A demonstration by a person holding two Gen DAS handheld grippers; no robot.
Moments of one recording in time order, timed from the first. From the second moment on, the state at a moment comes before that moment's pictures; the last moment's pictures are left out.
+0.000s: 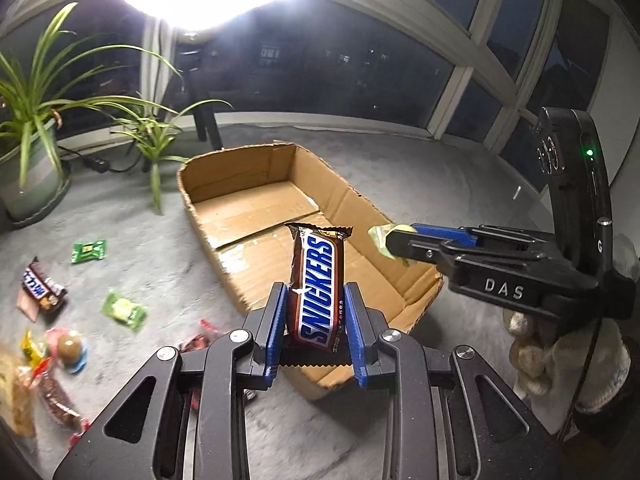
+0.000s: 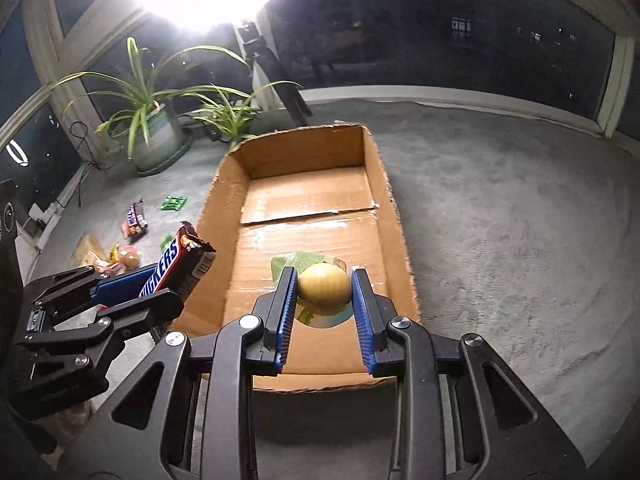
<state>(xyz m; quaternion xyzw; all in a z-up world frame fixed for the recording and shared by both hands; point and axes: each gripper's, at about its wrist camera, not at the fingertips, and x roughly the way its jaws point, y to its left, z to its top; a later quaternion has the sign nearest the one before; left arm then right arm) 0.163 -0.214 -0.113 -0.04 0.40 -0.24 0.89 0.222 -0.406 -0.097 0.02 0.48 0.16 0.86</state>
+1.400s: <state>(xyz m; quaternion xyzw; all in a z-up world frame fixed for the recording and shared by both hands) 0.108 -0.067 -0.105 -0.08 0.40 -0.13 0.90 0.160 -0.318 -0.059 0.05 0.45 0.23 0.86</state>
